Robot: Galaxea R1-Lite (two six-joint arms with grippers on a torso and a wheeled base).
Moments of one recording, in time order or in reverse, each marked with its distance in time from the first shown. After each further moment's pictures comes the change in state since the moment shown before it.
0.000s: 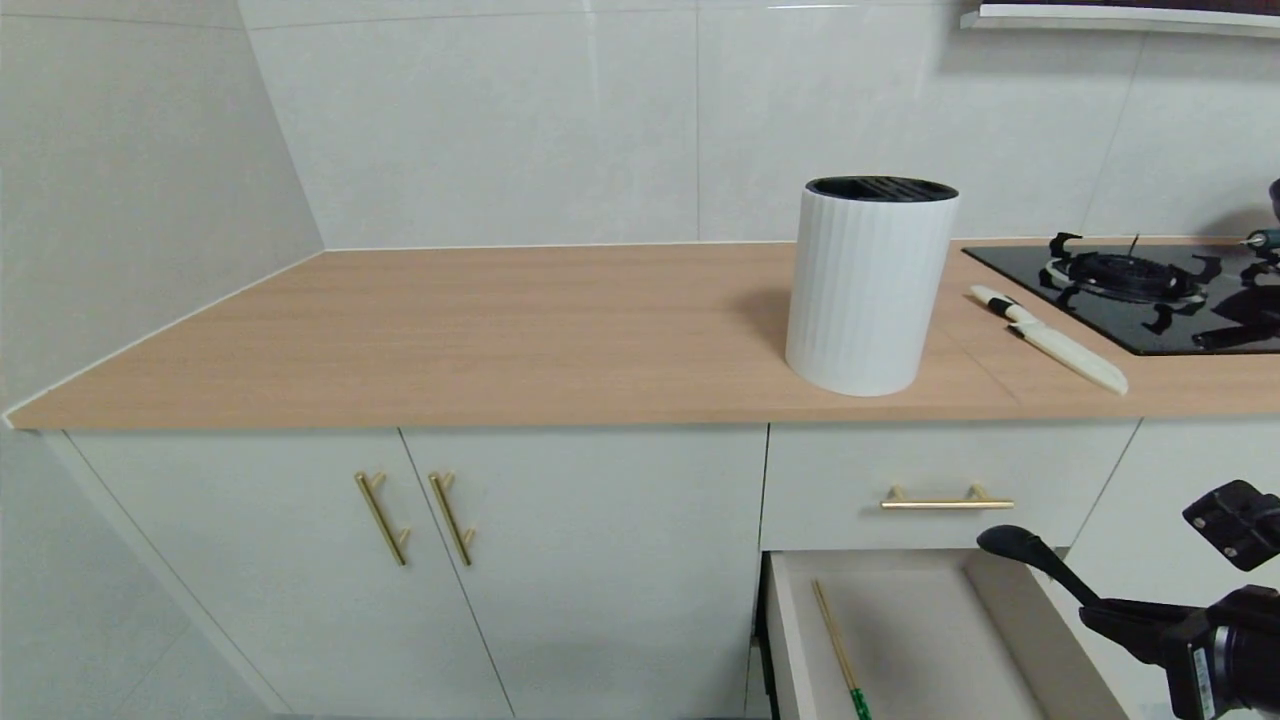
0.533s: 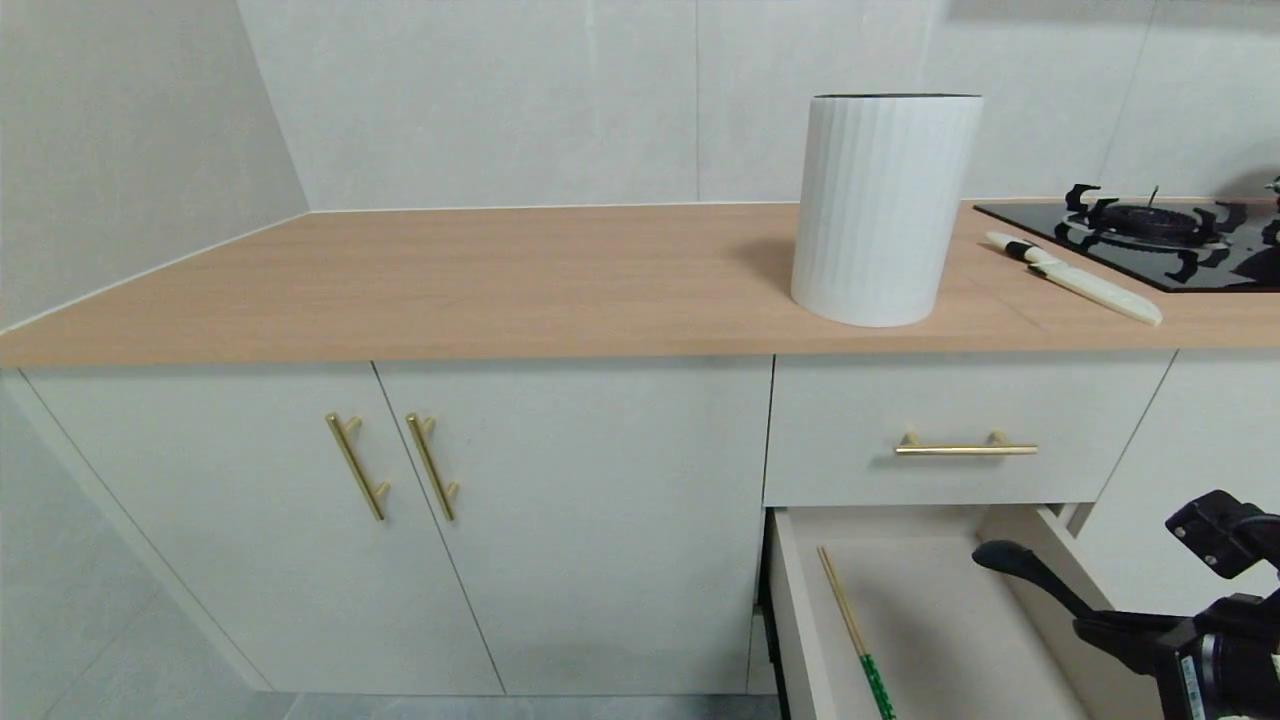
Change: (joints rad) left arm 0.000 0.000 0.000 -0.001 0.000 0.000; right arm 0.000 0.041 0.008 -0.003 0.000 -0.014
